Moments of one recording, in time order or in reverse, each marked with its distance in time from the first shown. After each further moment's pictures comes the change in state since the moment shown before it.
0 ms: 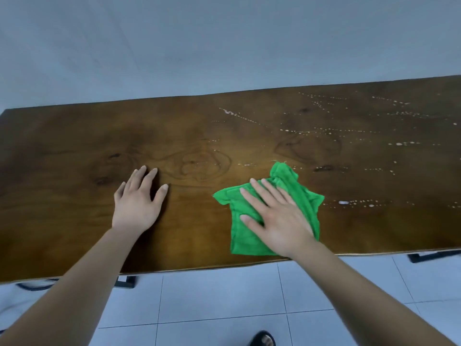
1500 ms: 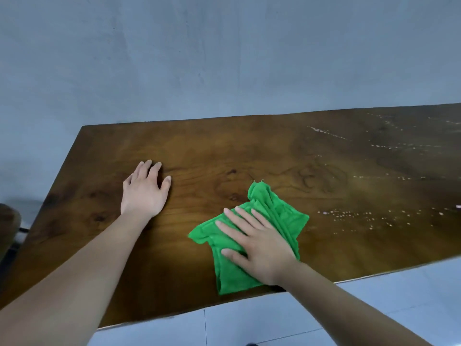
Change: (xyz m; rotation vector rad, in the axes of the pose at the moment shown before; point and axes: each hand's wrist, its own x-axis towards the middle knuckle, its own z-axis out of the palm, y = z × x) left_hand 0.154 -0.337 -0.092 0.022 0.020 0.106; right_hand 0.160 -0.378 0.081 -0.033 -0.039 -0.127
